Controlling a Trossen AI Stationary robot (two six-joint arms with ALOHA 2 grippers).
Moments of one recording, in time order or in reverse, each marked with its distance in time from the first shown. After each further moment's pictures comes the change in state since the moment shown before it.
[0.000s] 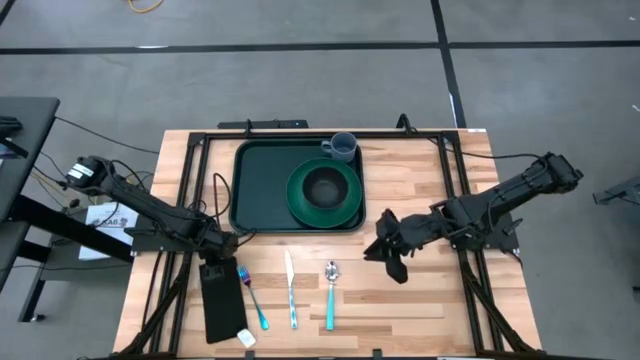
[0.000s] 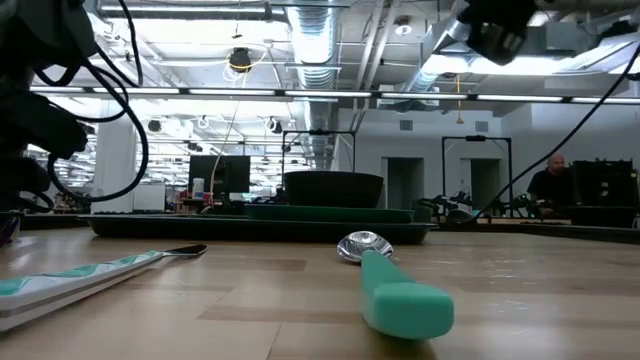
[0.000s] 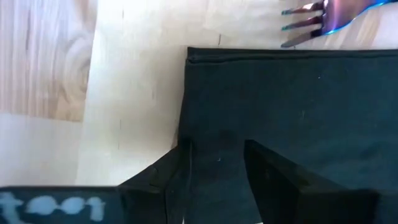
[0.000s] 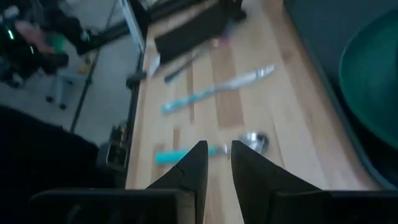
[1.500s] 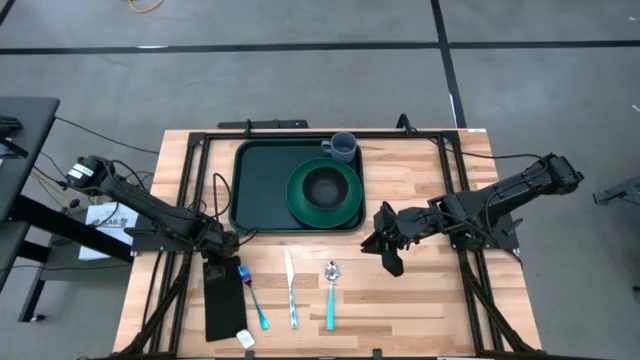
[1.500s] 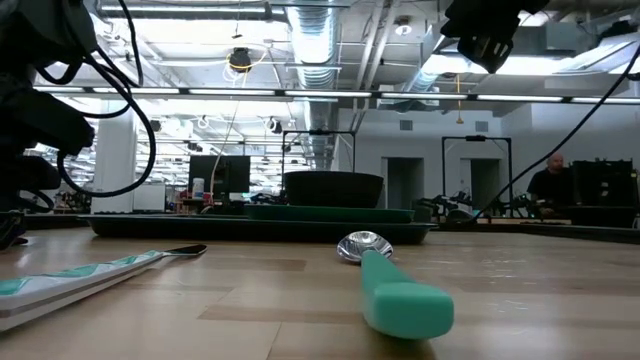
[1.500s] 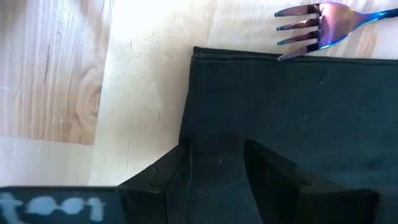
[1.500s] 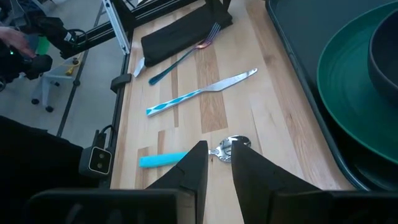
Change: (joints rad) left arm 0.000 0.000 -0.001 0.023 -0.054 0.026; right arm -0.040 0.000 0.000 -0.023 -0.004 -0.027
